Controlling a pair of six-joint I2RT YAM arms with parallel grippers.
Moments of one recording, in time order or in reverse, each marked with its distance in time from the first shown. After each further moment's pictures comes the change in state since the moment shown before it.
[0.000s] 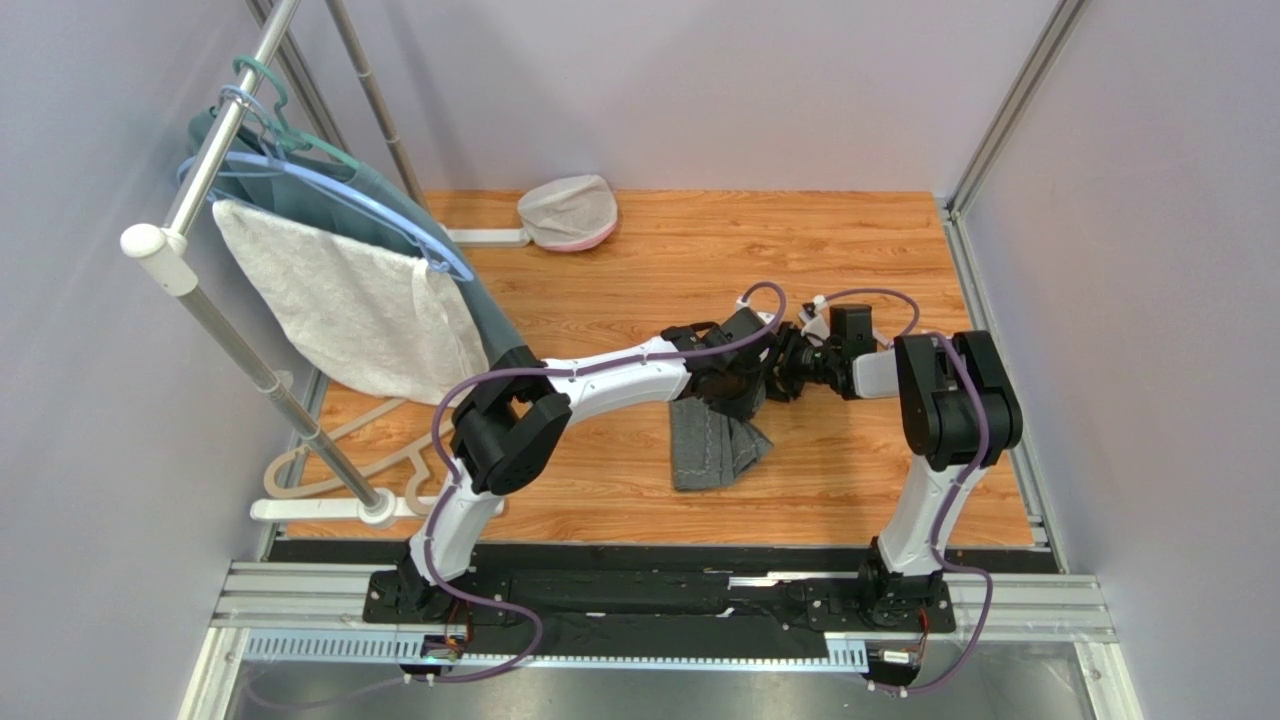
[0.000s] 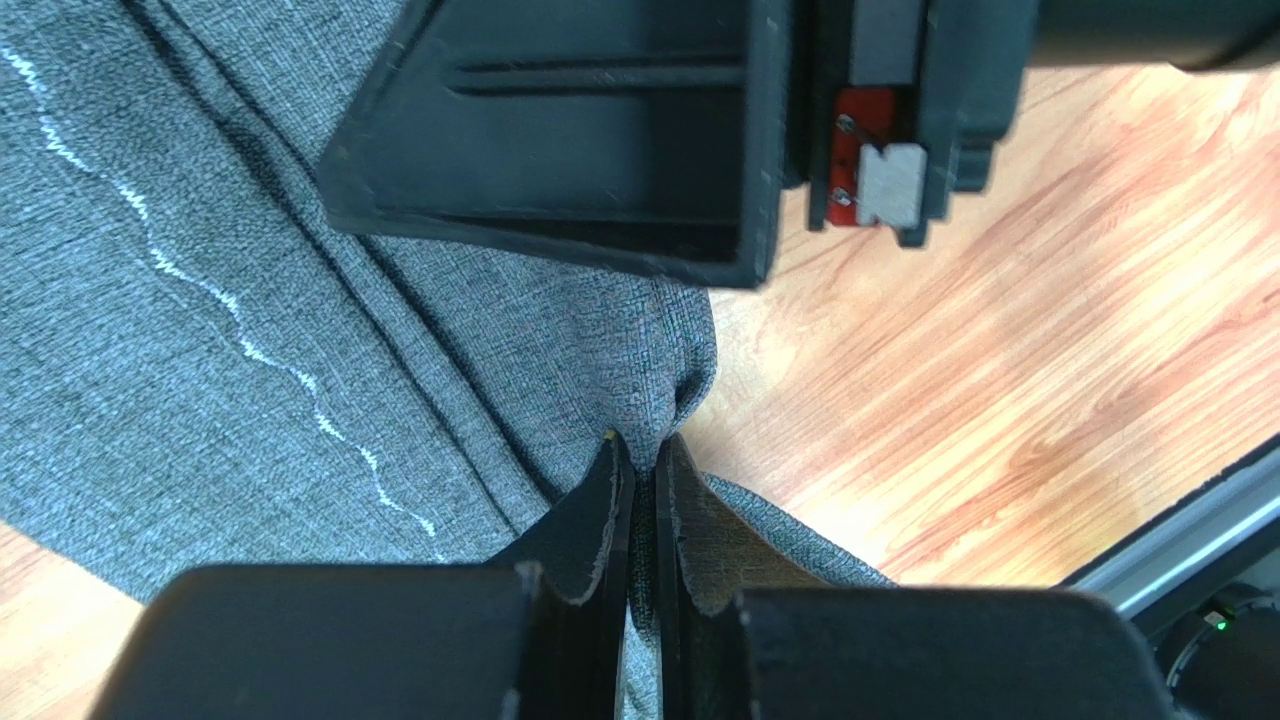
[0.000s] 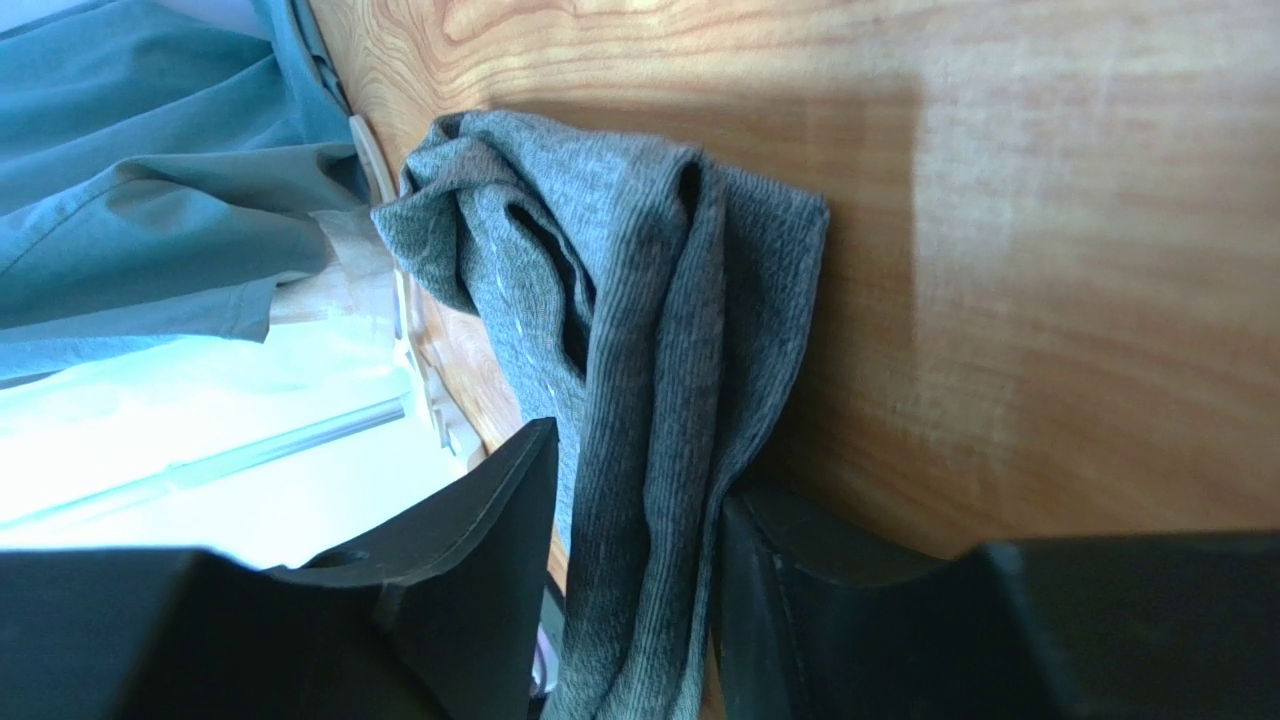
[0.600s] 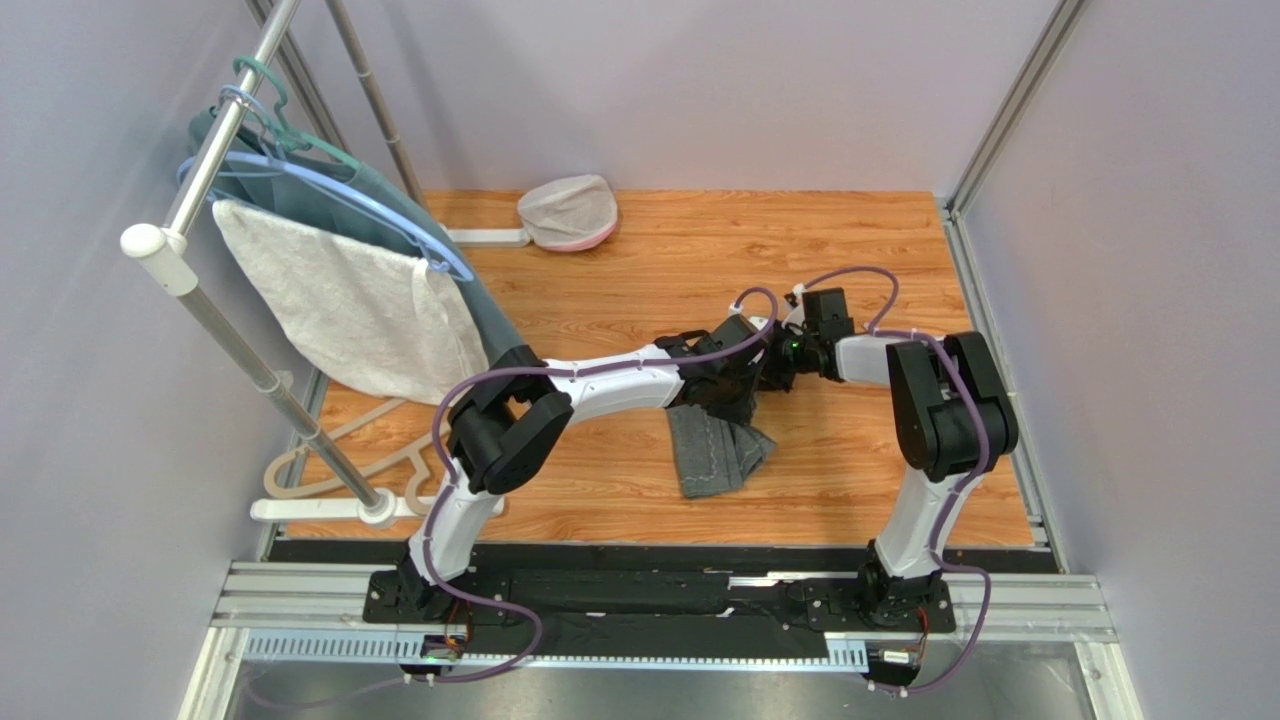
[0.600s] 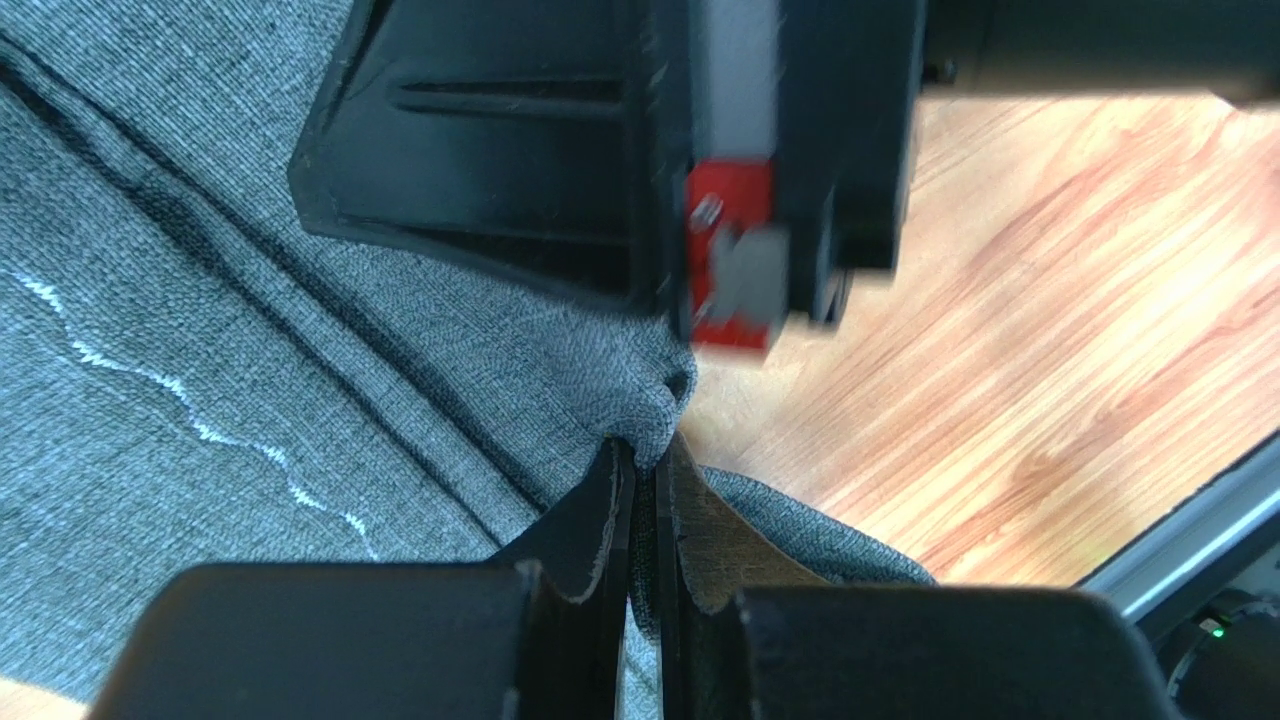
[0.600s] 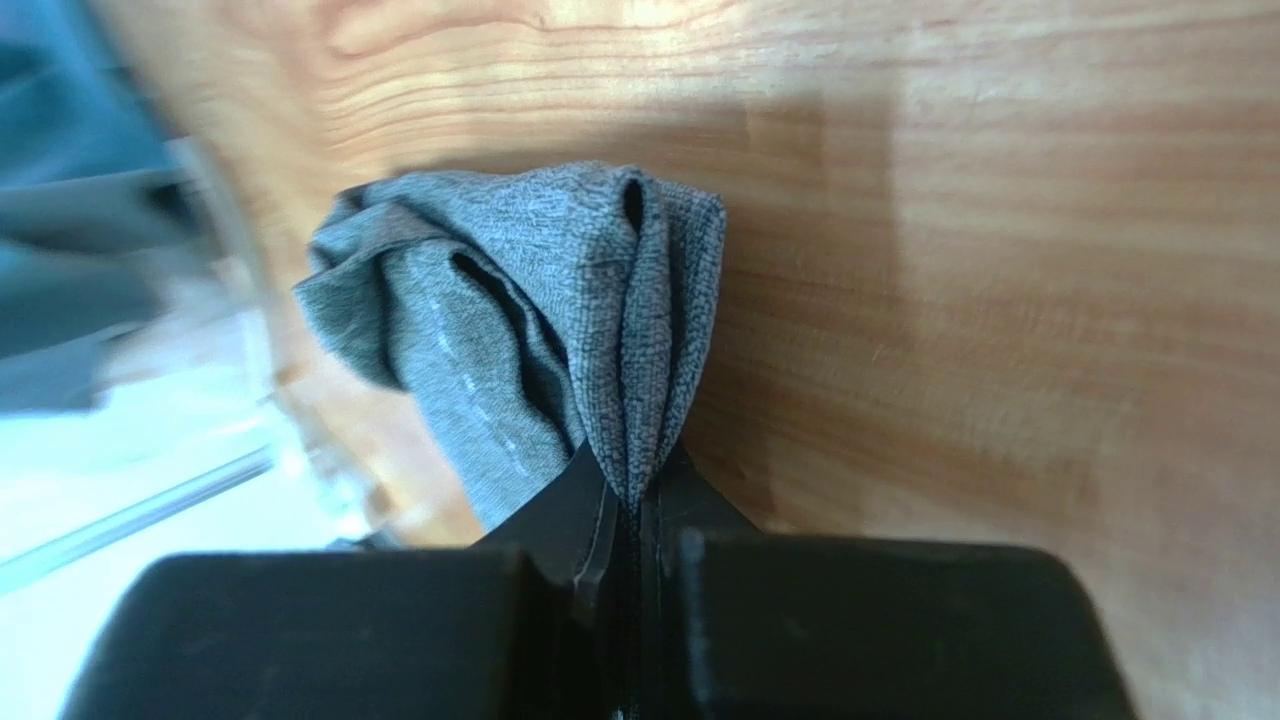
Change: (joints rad) left arm 0.008 -0.008 -0.092 0.123 0.035 -0.019; right arm 0.088 -0.026 0.115 -0.249 0.182 -0.096
